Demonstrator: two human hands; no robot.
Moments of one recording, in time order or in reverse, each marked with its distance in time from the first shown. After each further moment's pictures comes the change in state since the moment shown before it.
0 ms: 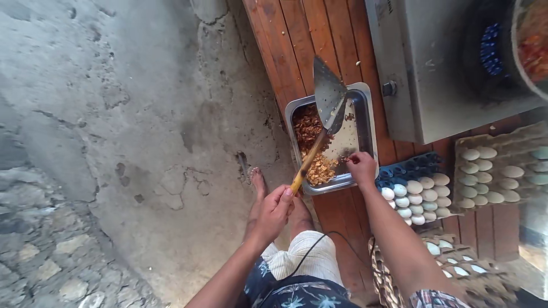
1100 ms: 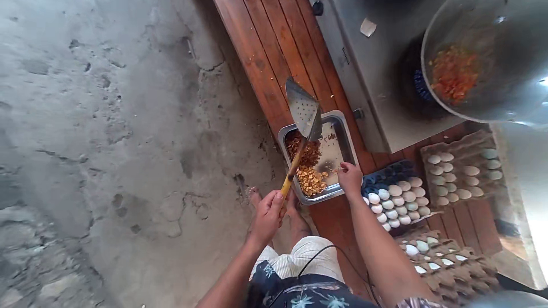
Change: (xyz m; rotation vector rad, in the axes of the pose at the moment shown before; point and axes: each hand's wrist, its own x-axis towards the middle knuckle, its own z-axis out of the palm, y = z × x) left_hand -0.009 0.027 -0.016 -0.005 0.007 0.089; right_hand -0.031 -0.068 -0.031 0.119 0.040 0.250
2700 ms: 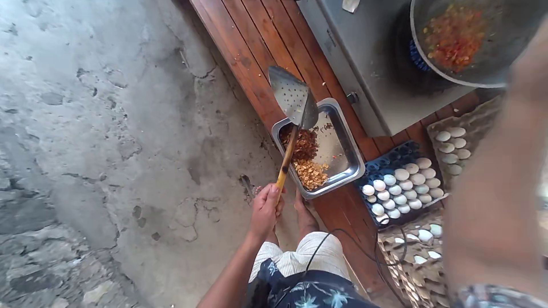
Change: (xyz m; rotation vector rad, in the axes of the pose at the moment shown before) left_hand 0.005 0.015 0.015 0.000 0.008 -0.019; right_hand -0.057 -0.071 -0.248 -0.025 0.730 -0.323
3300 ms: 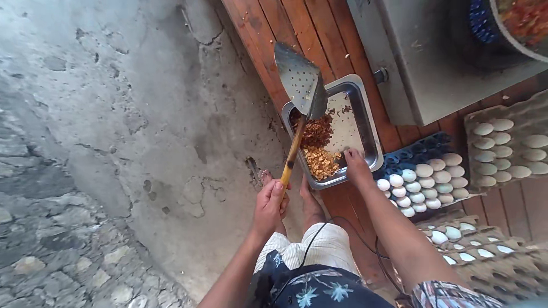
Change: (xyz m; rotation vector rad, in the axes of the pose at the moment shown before) left_hand -0.005 -0.017 -0.007 -0.032 0.044 -0.012; right_hand -0.179 0.117 0.259 -0.172 -0.965 -0.198
